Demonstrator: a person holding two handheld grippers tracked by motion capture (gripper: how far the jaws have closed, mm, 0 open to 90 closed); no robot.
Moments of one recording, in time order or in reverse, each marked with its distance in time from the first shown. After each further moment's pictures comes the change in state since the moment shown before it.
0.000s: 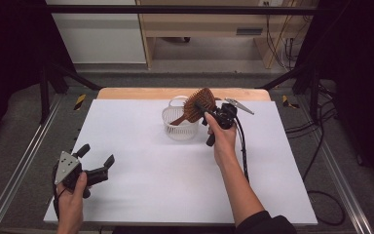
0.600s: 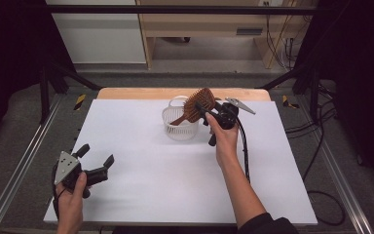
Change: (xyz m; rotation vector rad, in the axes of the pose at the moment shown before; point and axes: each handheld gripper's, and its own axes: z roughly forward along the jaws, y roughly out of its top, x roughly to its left) left arm 0.000 0.000 0.000 -0.001 0.001 0.000; right arm 0.006 0.005 -0.007 -0.016 -0.053 -0.073
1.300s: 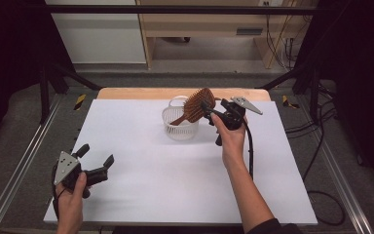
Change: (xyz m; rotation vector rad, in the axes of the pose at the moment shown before) left arm 0.000 0.000 -0.001 -0.006 0.001 -0.004; right arm 0.006 0.015 -0.023 -0.037 -0.056 -0.102
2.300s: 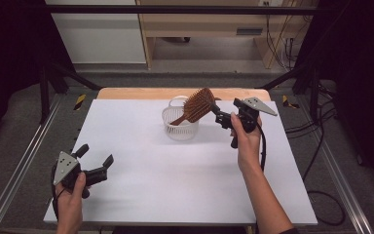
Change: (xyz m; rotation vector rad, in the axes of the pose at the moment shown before) left arm 0.001 0.000 -0.001 0.004 0.004 0.002; right arm -0.009 0.020 -0.038 0.013 -0.016 -0.147
